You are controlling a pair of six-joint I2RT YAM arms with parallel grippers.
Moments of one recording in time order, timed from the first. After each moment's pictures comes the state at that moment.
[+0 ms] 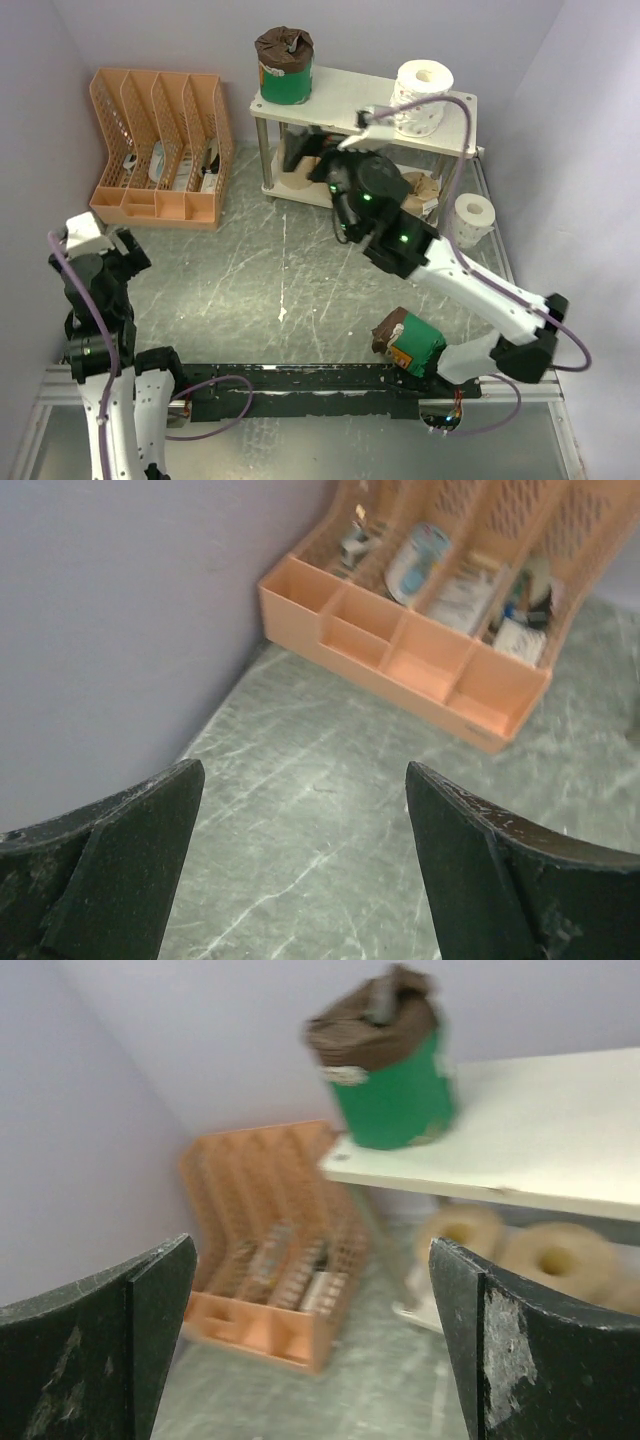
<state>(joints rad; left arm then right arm) 0.21 0.37 0.77 -0.57 -0.31 -0.12 1.01 1.45 1.63 0.08 0.68 0.27</state>
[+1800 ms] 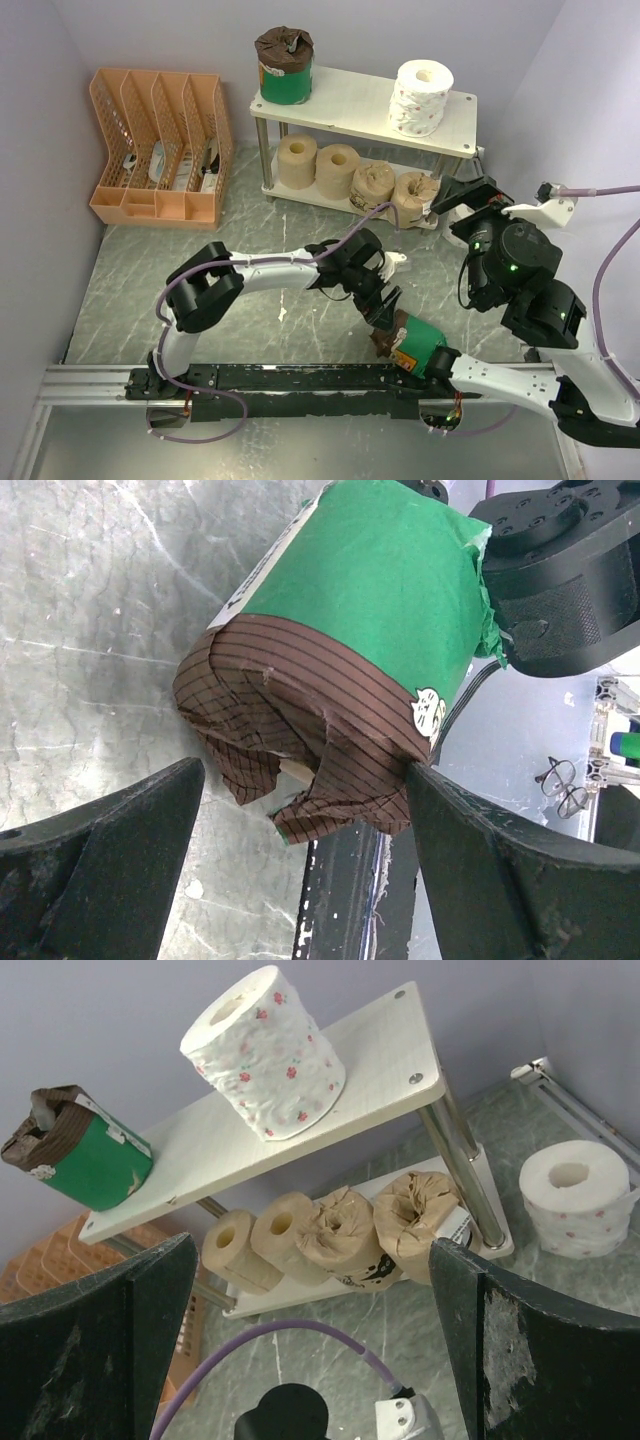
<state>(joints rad) -1.10 2.03 1.42 -0.15 0.69 -0.27 0.99 0.77 1.35 -0.56 1.20 0.52</state>
